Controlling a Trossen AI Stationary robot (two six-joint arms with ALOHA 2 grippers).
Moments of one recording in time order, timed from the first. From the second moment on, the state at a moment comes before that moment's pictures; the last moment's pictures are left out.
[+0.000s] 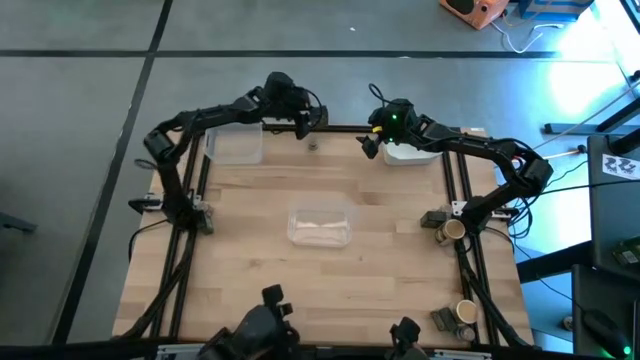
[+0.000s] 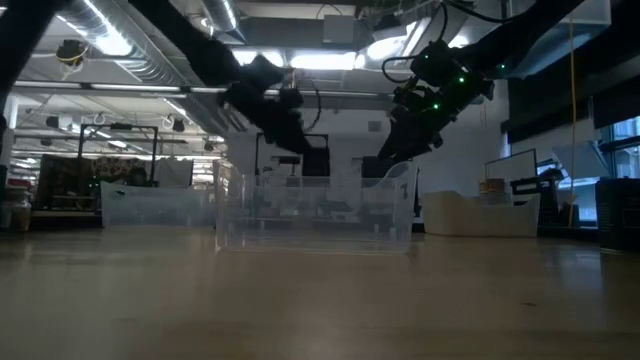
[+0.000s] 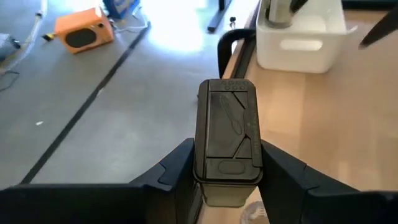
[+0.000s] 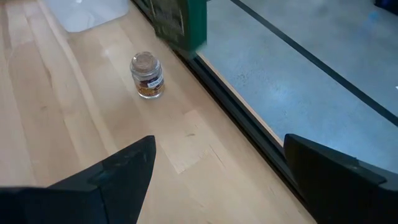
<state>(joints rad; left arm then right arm) 0.76 1.81 1.33 -0.10 0.25 0.36 -0.69 1.51 0.95 -0.06 -0.09 -0.11</state>
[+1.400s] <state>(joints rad) 0.78 1.16 0.67 -0.20 -0.48 -0.19 -0.69 1.51 0.95 -0.06 -0.09 -0.09</state>
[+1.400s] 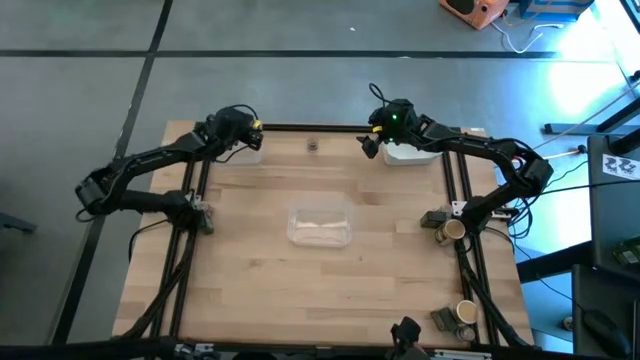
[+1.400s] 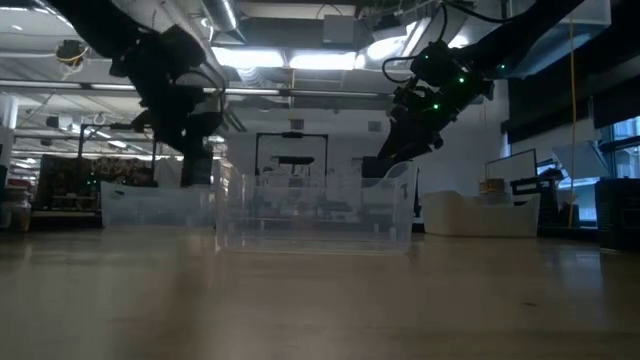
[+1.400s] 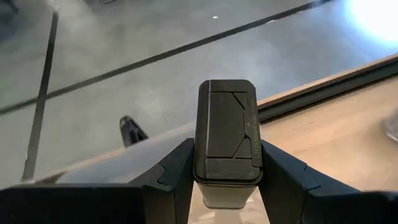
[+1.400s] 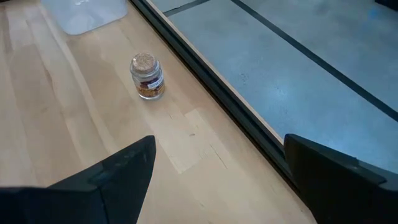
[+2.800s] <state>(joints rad) 0.79 1.30 0.54 0.00 -0.35 -0.15 -0.69 1.51 0.95 -0.05 -0.09 -0.08</state>
